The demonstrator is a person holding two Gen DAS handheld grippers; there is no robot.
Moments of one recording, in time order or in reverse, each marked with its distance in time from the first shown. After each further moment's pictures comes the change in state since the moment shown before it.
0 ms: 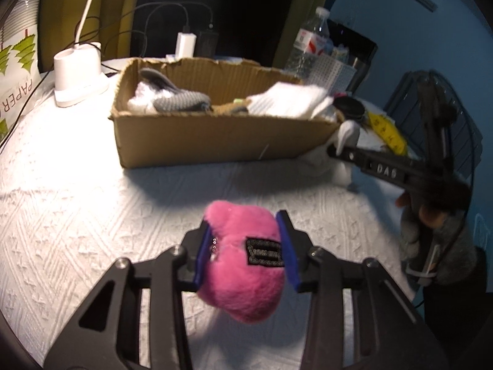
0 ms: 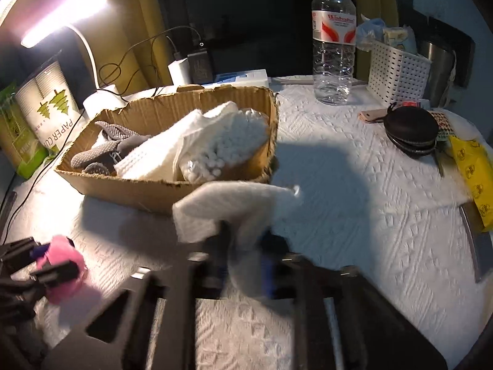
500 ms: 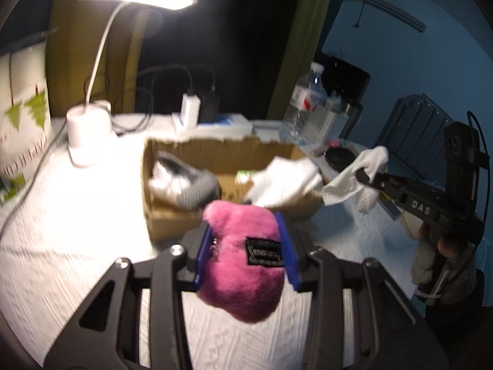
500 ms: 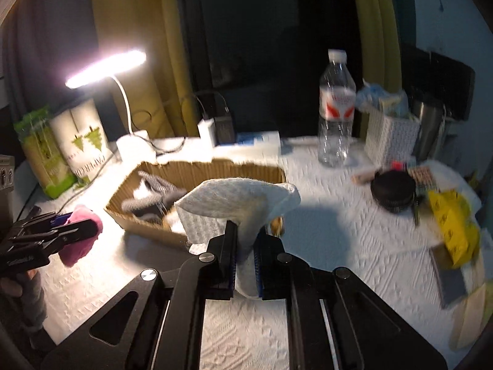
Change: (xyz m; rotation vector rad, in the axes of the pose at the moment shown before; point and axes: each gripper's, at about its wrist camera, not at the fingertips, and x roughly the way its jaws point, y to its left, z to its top) left arm -0.048 0.004 0.057 0.017 -0.156 -0.001; right arm -0.078 0.013 0.032 -0.059 -0.196 0.044
